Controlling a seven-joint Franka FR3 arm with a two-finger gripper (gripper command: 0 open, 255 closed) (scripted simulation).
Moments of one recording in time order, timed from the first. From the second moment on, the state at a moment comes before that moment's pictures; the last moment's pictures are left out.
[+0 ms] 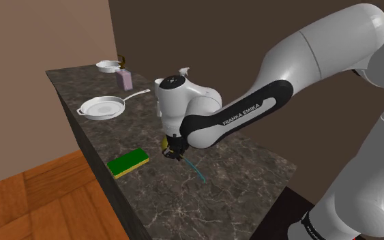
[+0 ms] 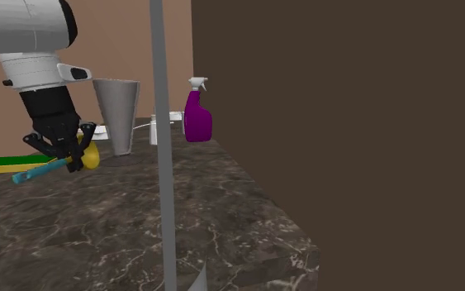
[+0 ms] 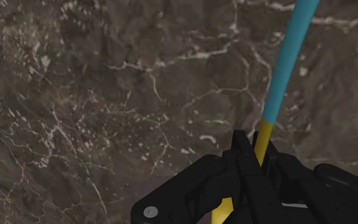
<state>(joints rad) 0.04 0.09 0.49 -2.19 -0.30 2.24 0.68</state>
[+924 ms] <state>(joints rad) 0.04 0.09 0.49 -2.18 -0.30 2.23 0.68</state>
